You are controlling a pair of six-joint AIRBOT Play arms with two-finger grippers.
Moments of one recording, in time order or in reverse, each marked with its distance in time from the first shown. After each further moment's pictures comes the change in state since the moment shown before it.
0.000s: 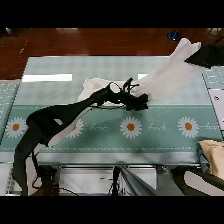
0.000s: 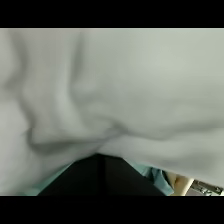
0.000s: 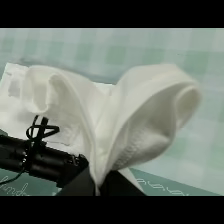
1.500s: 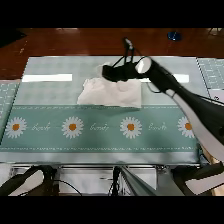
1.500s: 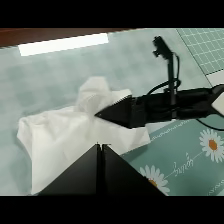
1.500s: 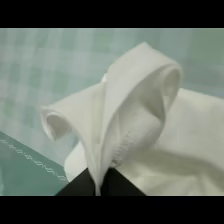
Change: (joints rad) left arm 0.954 0.946 0.000 0.308 -0.637 0.336; right arm 0.751 -0.489 0.000 0.126 -0.768 0.308
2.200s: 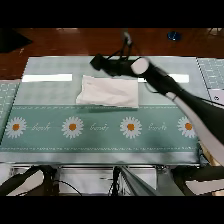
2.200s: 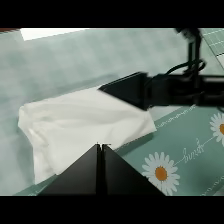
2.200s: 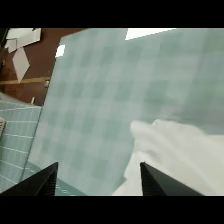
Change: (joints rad) left arm -0.035 -0.034 -0.001 0.078 -0.013 0.015; right arm -0.032 0.109 0.000 0.047 -0.085 -0.003
